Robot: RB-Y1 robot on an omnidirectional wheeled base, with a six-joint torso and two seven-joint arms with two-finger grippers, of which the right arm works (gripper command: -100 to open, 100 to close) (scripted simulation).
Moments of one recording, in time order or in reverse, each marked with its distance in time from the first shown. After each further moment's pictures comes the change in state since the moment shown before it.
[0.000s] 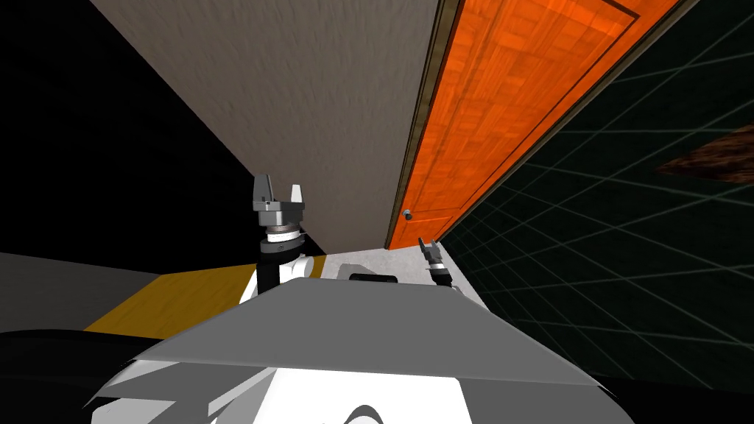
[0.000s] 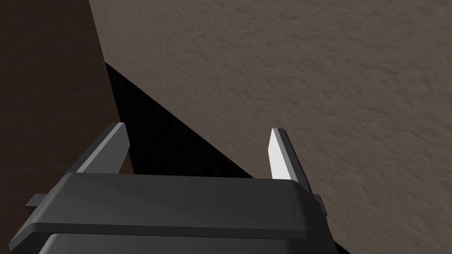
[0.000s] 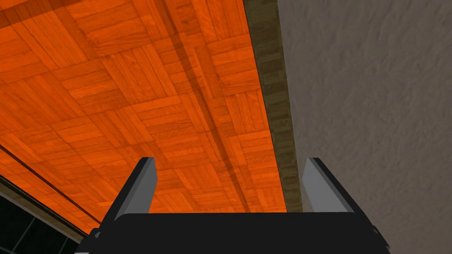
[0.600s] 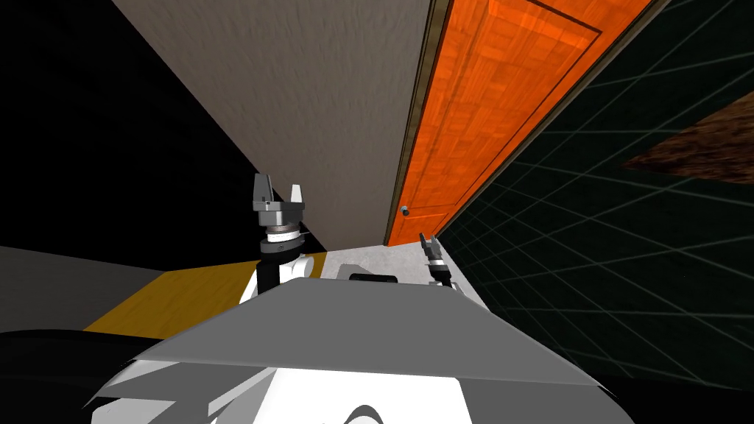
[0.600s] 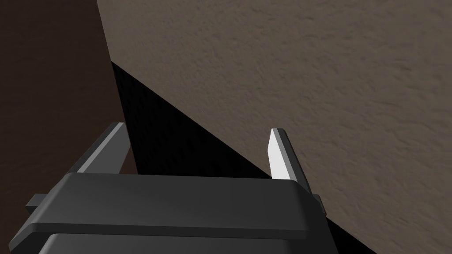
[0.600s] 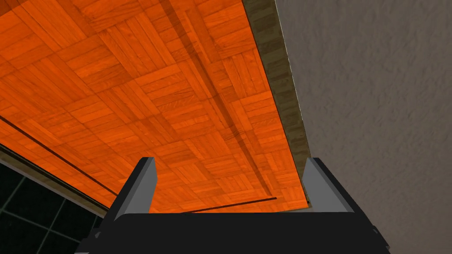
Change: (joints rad) arm 0.022 0.027 0.001 -0.132 -0.031 0.058 -0.085
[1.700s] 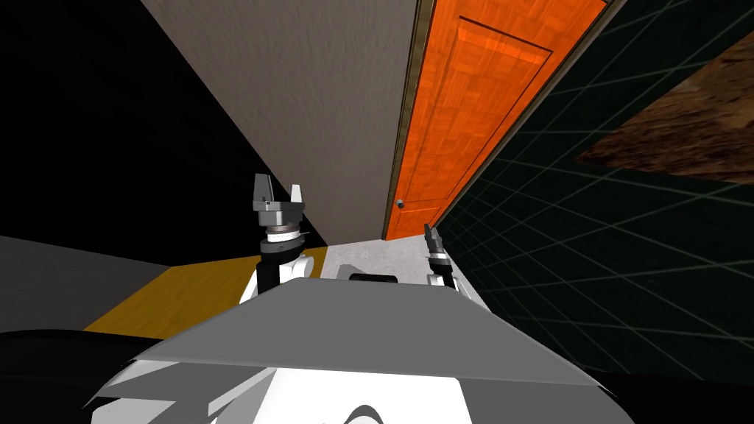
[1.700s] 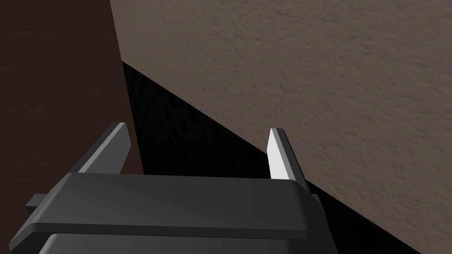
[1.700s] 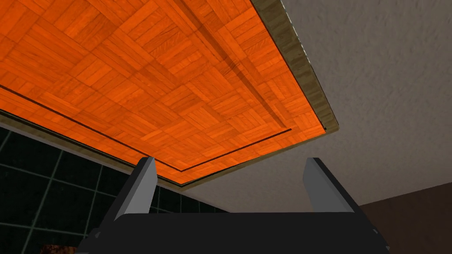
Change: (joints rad) arm 0.055 0.052 0.002 -0.279 -0.061 0.120 -0.169
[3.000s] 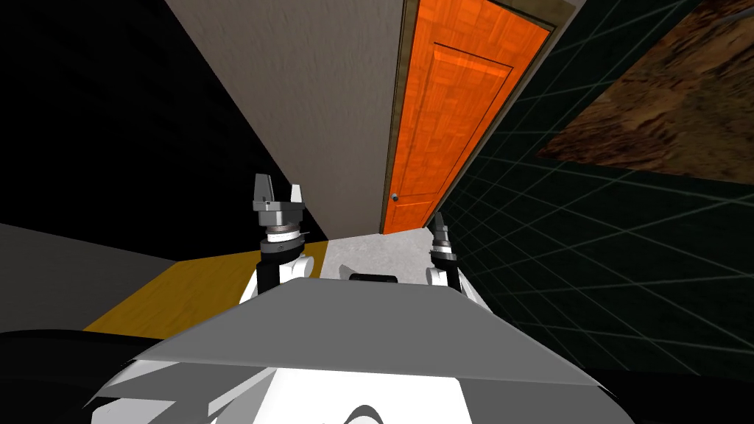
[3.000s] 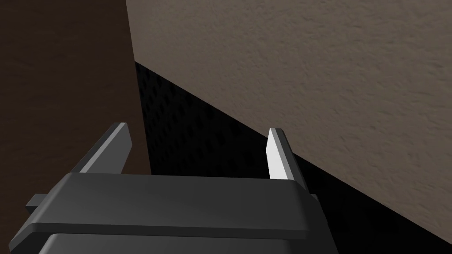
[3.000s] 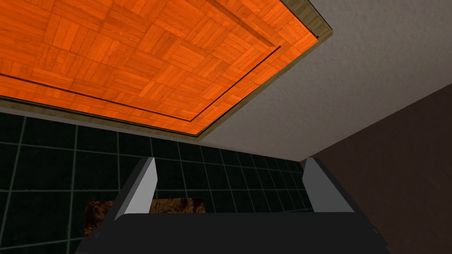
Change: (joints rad) arm 0.050 0.073 0.007 -0.298 -0.067 0.128 -0.186
